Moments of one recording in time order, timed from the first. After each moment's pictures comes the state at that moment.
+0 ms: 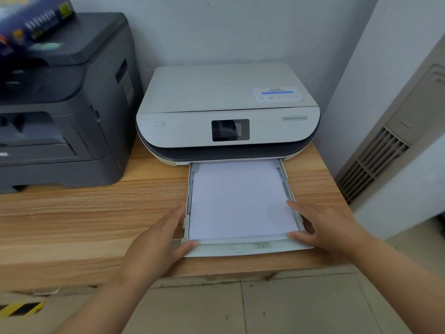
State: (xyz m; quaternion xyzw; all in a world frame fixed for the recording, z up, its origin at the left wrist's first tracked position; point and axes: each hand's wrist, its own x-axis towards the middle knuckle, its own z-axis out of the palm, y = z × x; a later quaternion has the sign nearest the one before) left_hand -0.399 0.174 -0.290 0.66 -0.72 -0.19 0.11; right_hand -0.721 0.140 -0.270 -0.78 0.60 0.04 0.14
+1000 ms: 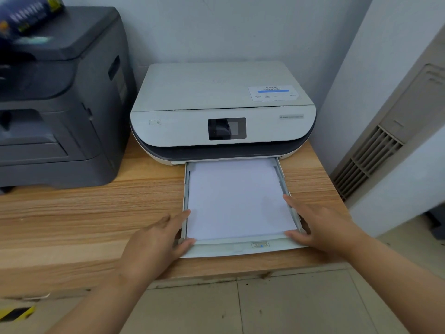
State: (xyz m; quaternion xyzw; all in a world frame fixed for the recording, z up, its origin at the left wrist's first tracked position) left_hand -0.393 0.164 -0.303 0.62 -0.78 -0.06 0.08; right_hand -0.719 0.143 -0.276 -0.79 0.60 0.04 0.11
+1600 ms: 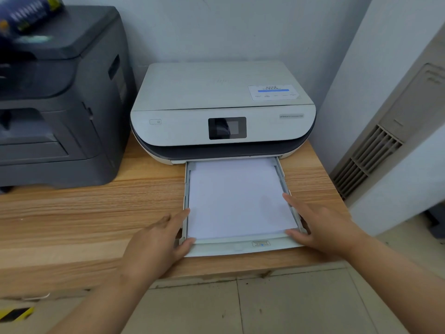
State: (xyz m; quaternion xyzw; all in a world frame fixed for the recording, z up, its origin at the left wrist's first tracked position) left_hand -0.396 0.167 -0.307 0.63 -0.77 -0.08 0.10; right_hand -0.716 0.147 -0.275 -0.79 0.60 0.02 0.11
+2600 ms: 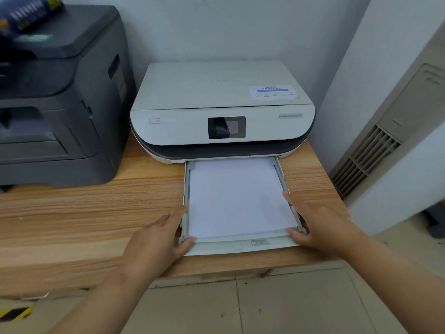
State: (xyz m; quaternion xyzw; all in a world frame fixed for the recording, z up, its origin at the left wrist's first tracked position) left_hand -0.400 0.167 -0.303 0.64 -0.75 -0.09 0.10; right_hand -0.717 0.146 -0.277 -0.77 0.62 0.04 0.15
